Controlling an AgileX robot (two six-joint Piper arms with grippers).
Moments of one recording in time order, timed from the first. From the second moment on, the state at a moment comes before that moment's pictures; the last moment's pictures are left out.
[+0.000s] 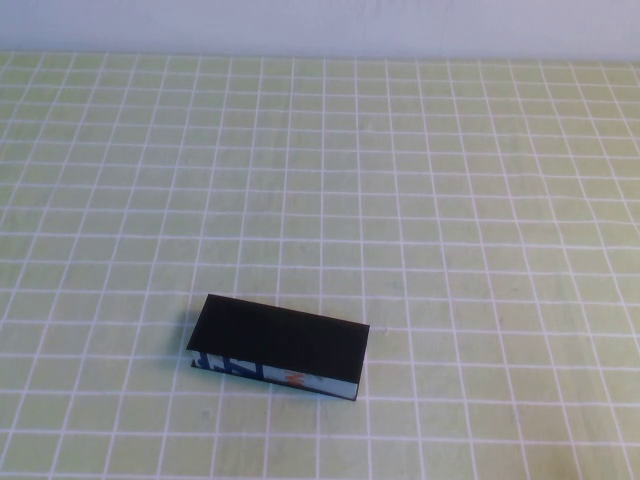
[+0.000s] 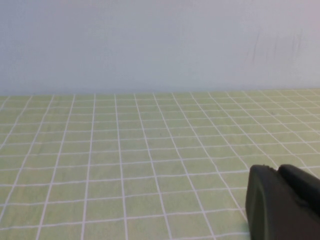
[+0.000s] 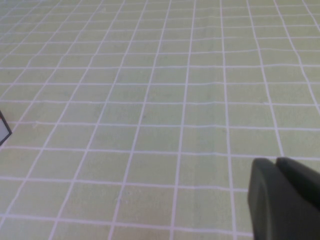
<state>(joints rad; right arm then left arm) 0.10 -0.01 0.03 0.23 0.35 -0.11 -0.27 0.11 0.03 -0.97 -0.05 0.93</state>
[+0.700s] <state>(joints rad) 0.10 -0.01 0.03 0.23 0.35 -0.11 -0.02 -0.01 0.03 -0.04 0.14 0.13</state>
